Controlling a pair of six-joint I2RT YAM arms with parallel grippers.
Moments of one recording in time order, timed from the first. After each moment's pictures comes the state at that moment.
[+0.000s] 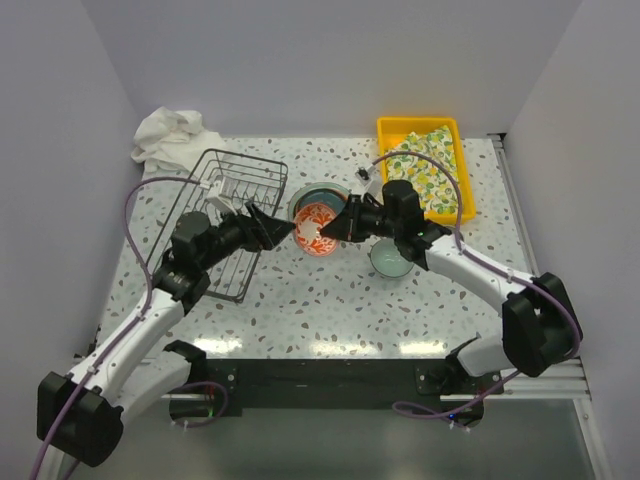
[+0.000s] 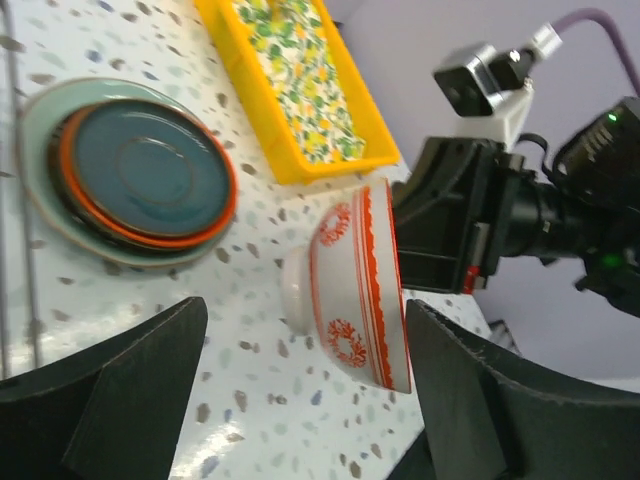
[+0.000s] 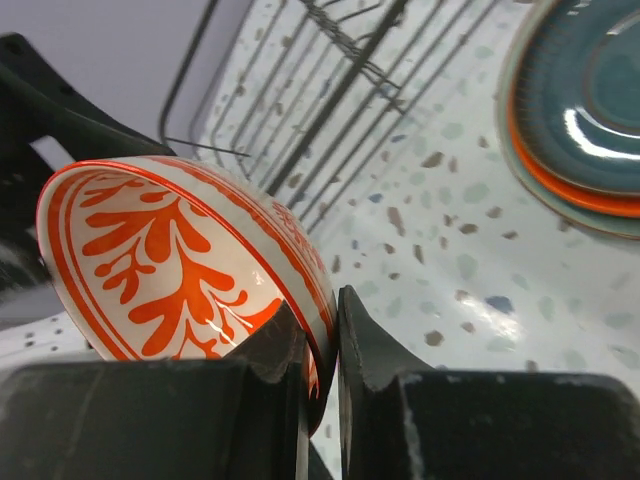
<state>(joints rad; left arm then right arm) -0.39 0.91 0.63 0.15 0.38 -0.71 0.56 1.42 0.93 0.11 -0.49 0.67</state>
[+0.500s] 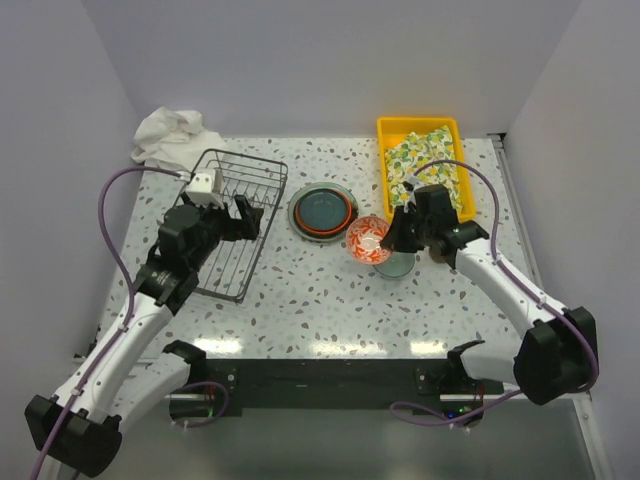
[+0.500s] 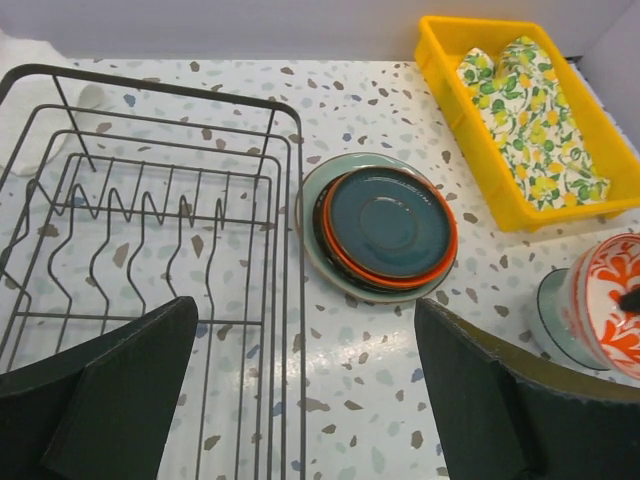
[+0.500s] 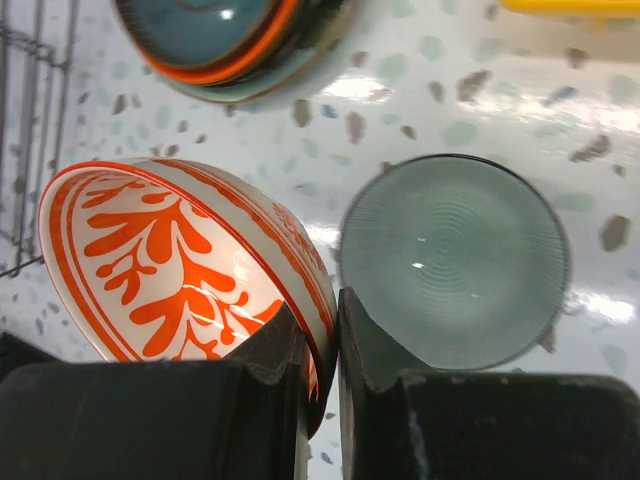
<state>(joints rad) -0.38 0.84 0.78 -0.15 -0.06 -0.27 0.38 1.26 0.94 -0.48 -0.16 0.45</state>
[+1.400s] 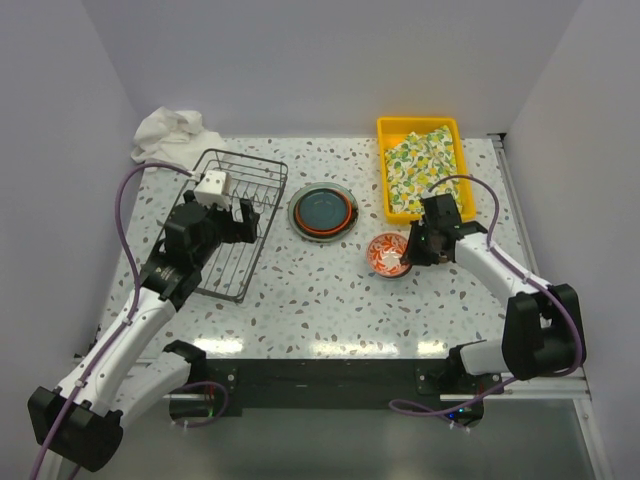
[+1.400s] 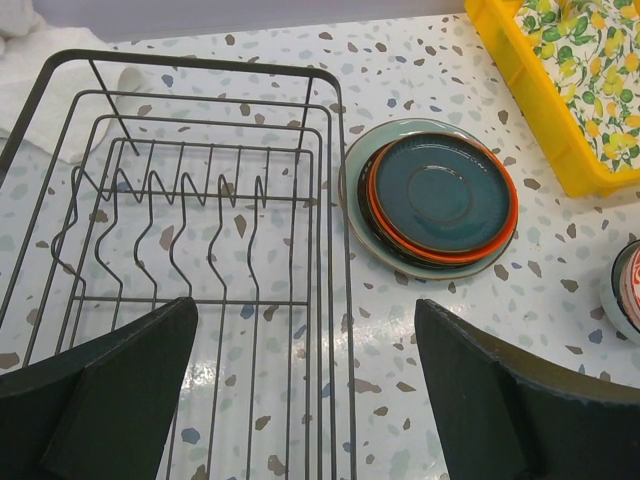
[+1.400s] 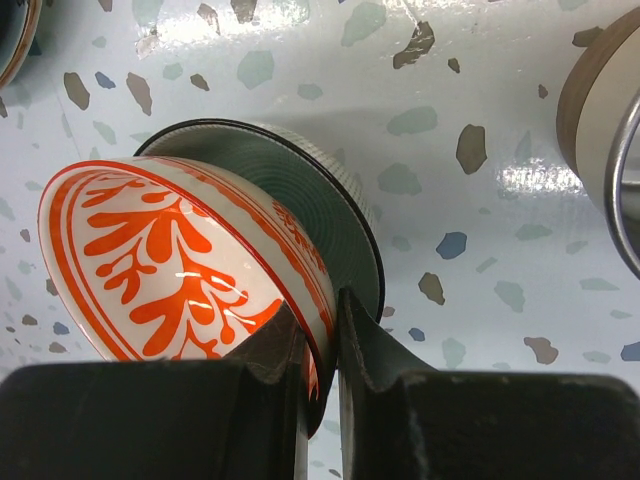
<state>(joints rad) -0.38 0.87 0.78 -0.20 -0.11 -0.14 0.24 1.37 0.86 -0.55 -0.10 0.44</state>
